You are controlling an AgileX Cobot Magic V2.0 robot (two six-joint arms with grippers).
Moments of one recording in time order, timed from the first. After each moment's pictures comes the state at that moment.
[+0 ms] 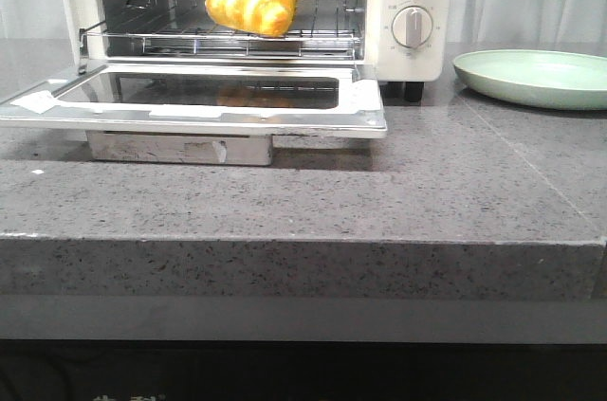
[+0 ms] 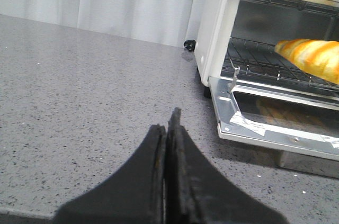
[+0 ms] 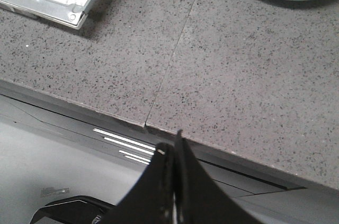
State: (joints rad) left arm -0.06 -0.01 0.01 -0.07 0.06 -0.09; right arm 0.46 0.61 -0.81 -0.12 1.00 0.26
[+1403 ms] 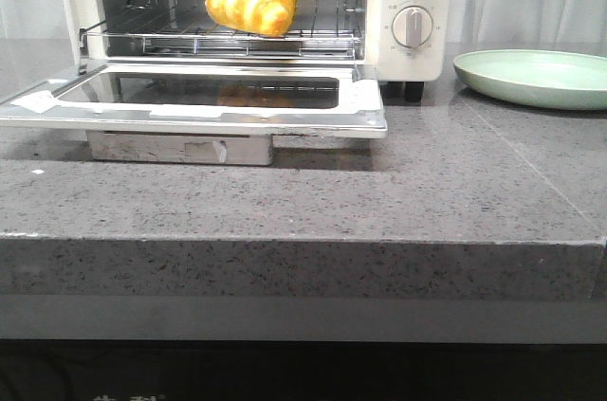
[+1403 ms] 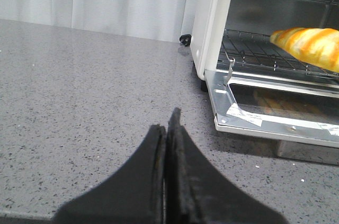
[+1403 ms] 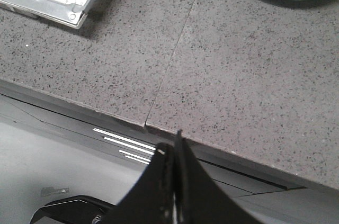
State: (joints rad) left arm -0.08 -0.01 0.01 -0.03 0.07 -0.09; right arm 0.46 0.61 -0.81 -0.12 1.00 0.26
